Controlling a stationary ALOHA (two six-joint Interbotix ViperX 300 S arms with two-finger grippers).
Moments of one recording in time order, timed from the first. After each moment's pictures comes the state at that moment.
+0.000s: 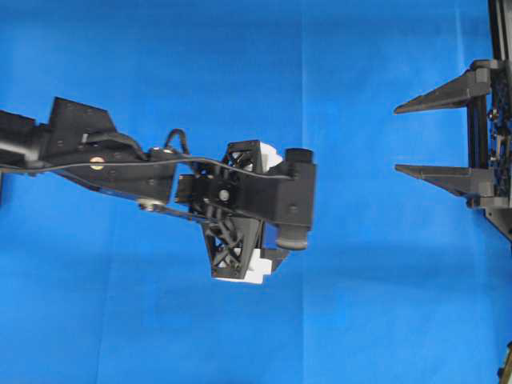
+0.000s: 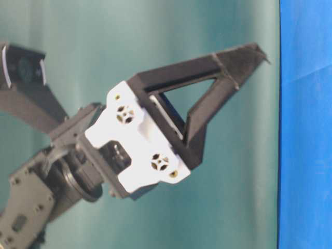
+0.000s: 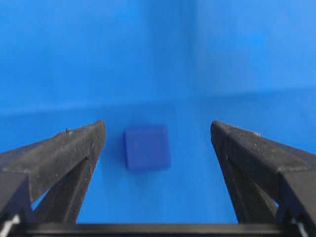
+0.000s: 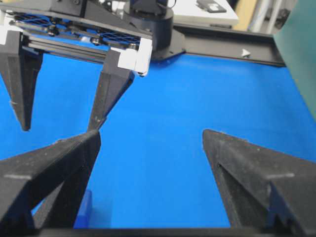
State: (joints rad) left arm -0.15 0.16 0.10 0.02 0.59 -0.06; right arm -0.01 -0.91 1.13 0.01 -0.16 0.04
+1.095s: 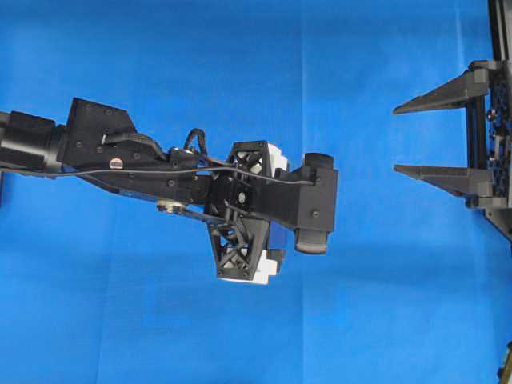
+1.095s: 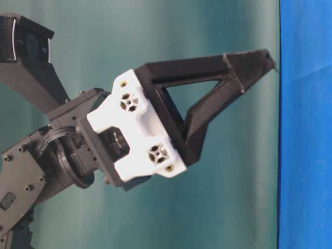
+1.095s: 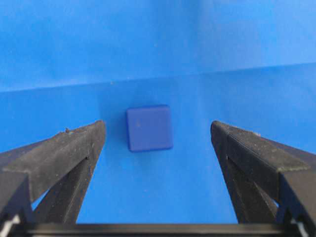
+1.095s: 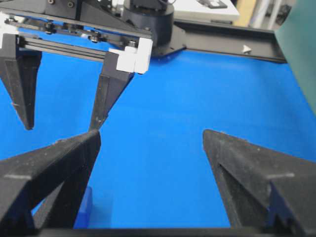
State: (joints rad) left arm -0.15 0.20 0.03 0.02 0.71 -0.06; right arm -0.01 -0.91 1.13 0.01 -0.16 0.04
